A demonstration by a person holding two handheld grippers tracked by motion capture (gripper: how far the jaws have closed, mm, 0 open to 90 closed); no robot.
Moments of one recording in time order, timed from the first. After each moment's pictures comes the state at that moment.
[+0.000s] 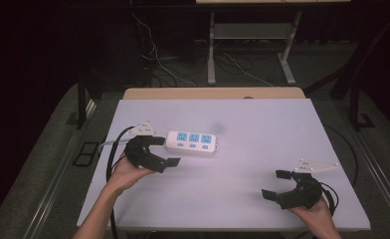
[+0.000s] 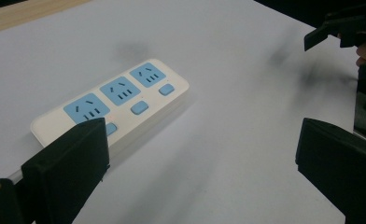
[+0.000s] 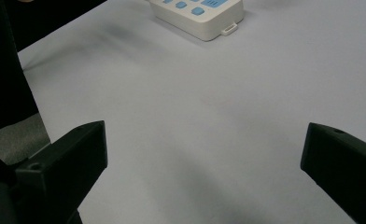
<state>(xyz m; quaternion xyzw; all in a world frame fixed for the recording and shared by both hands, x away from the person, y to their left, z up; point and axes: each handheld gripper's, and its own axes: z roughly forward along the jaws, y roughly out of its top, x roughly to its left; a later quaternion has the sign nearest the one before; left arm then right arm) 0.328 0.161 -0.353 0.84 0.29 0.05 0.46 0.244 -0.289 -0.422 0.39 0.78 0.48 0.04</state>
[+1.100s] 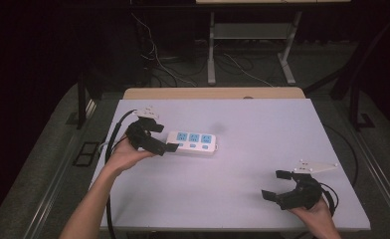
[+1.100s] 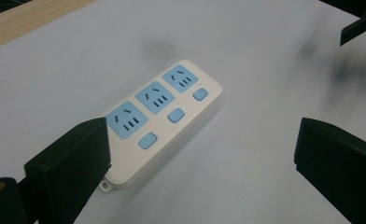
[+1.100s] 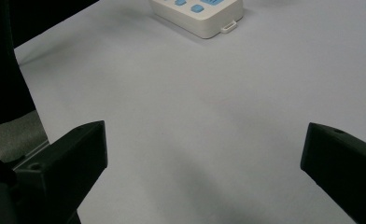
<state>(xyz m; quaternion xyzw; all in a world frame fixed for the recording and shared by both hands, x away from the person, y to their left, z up) 0.370 0.159 -0.339 0.86 0.29 0.05 0.41 0.243 -0.288 -0.422 0.39 0.79 0.48 0.04</state>
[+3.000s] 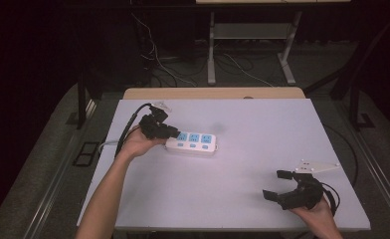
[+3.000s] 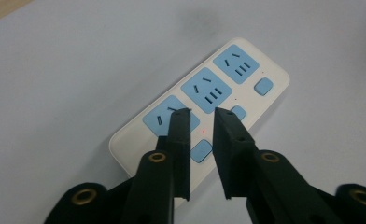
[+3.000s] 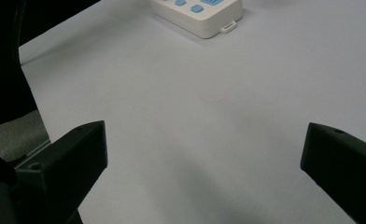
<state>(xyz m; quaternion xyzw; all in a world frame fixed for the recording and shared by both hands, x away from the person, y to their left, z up) 0.424 0.141 -0.372 0.88 0.31 0.05 0.34 0.244 -0.291 -0.421 0.39 0.79 0.48 0.04</state>
